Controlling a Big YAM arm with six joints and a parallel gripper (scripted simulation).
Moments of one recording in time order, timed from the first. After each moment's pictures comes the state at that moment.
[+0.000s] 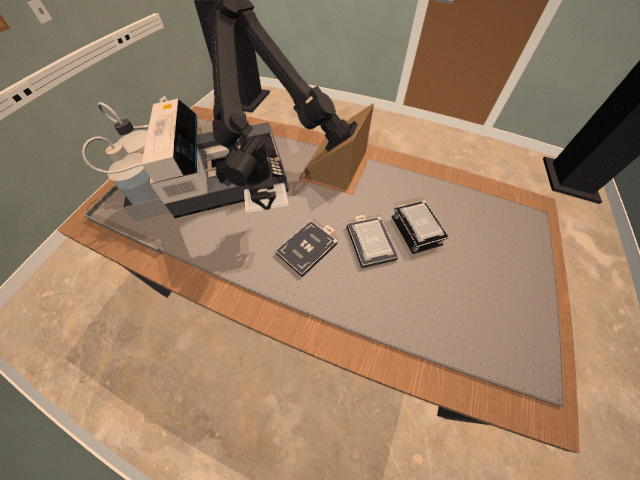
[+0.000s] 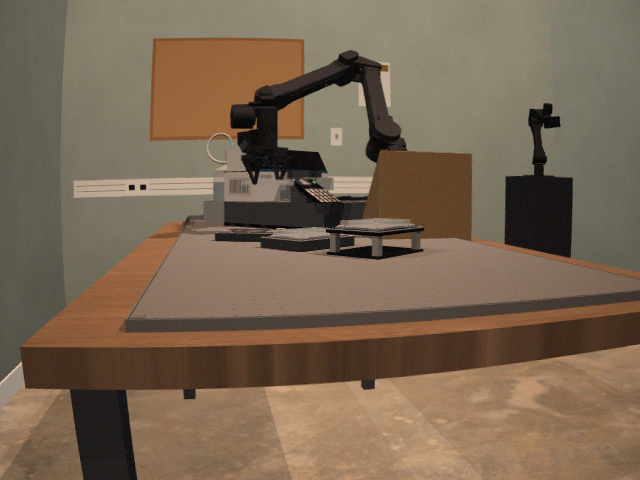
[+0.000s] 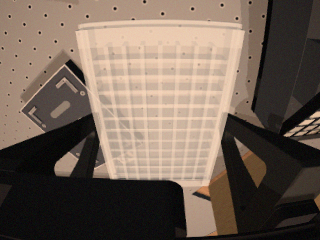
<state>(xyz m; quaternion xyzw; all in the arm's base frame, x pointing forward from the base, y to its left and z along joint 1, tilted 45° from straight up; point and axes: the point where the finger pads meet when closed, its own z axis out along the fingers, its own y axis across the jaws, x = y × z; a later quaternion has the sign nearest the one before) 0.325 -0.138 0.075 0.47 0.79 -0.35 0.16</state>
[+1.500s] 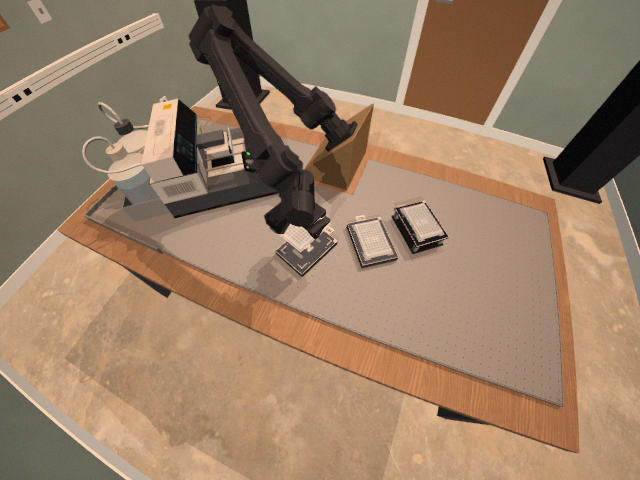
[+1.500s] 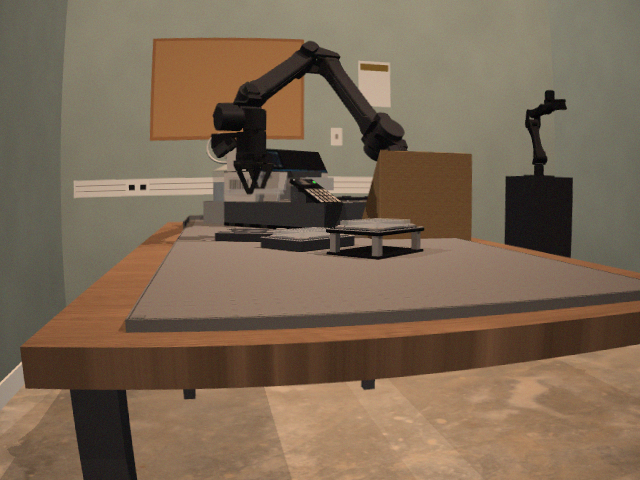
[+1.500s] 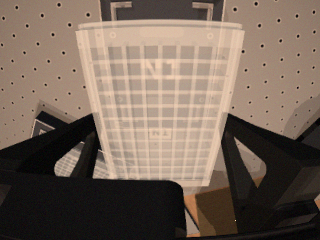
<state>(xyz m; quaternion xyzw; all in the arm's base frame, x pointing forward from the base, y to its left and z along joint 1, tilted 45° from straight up) 0.378 -0.054 -0.049 0.21 0.90 -0.38 0.04</state>
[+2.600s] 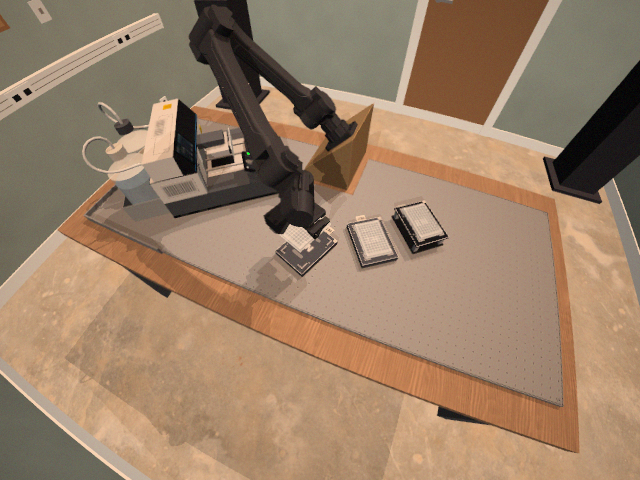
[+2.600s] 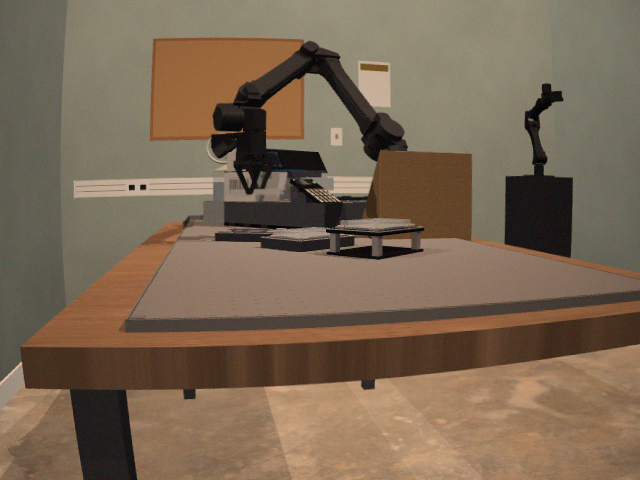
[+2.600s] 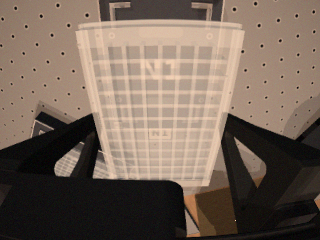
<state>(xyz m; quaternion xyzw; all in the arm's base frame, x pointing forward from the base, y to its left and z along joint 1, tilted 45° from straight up) 0.378 -0.055 -0.049 0.21 0.90 -0.38 0.04</state>
